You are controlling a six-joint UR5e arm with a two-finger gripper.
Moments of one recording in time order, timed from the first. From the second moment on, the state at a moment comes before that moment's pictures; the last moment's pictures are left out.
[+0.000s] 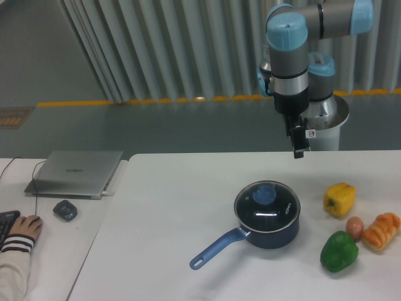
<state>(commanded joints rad) 2.23 -1.56 -1.66 -1.41 1.59 1.47</state>
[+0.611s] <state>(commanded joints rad) 2.23 -1.54 -1.67 -1.35 1.39 1.40</state>
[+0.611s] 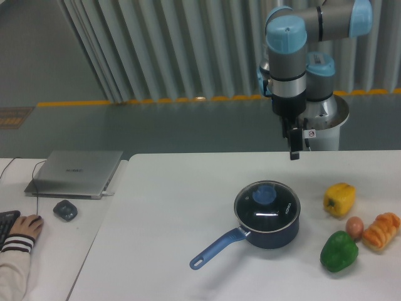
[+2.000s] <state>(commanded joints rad) 2.12 -1.72 -1.63 -1.30 1.50 0.87</state>
